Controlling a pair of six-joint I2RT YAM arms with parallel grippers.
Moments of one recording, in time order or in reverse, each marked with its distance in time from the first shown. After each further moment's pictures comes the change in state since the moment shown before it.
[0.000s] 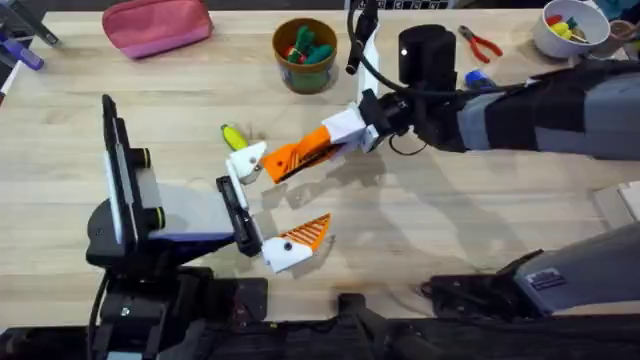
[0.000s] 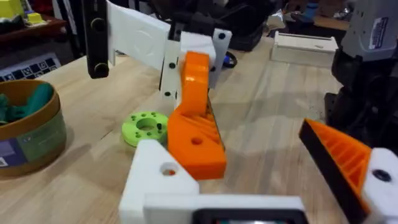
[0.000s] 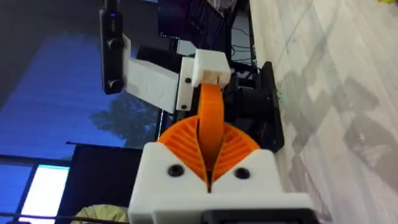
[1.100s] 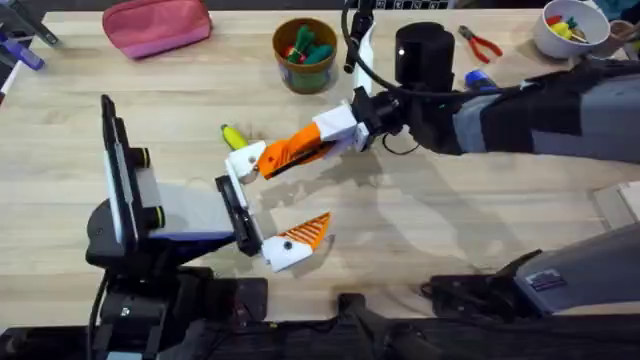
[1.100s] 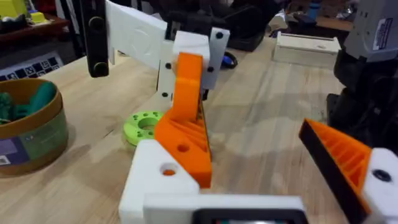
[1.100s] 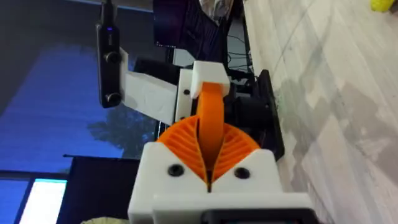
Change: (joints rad) left arm 0.000 0.000 0.000 0.001 -0.008 -0.004; right arm 0.030 0.000 0.000 0.079 0.068 0.100
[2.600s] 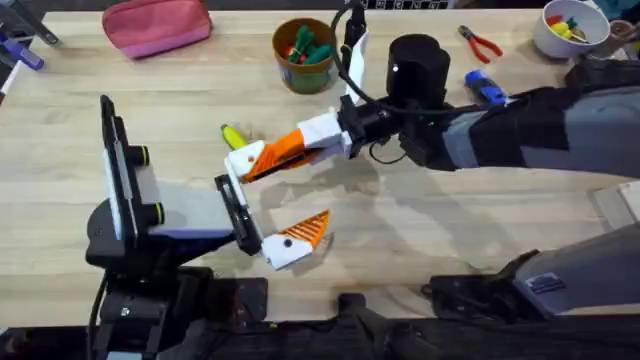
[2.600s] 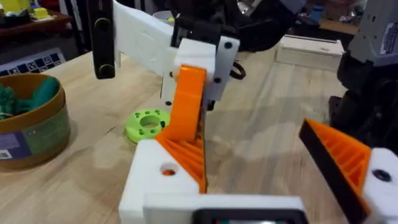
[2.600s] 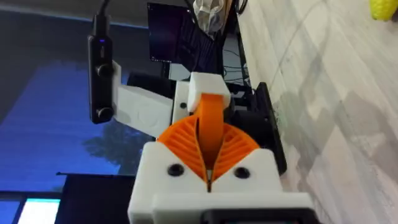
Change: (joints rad) left arm 0.000 0.000 0.000 0.002 -0.015 -0.019; right arm 0.074 0.000 -0.057 0.197 0.139 0.153
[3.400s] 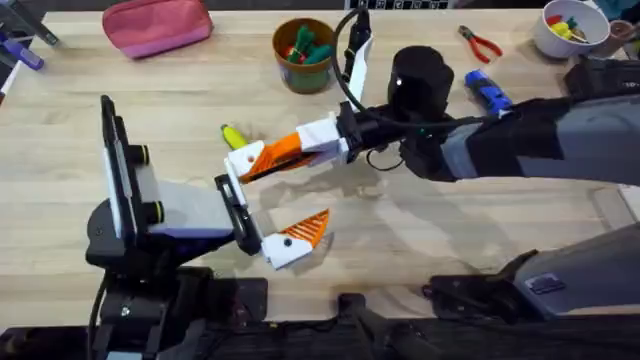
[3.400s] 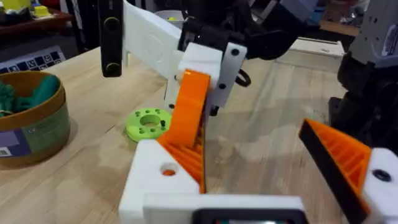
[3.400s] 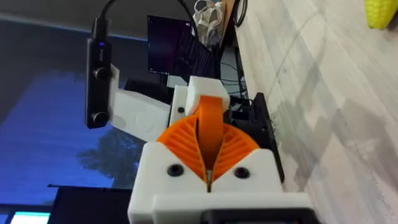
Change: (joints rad) left arm 0.001 0.000 0.000 0.000 -0.002 -0.011; right arm 0.022 0.000 -0.061 0.139 0.079 0.056
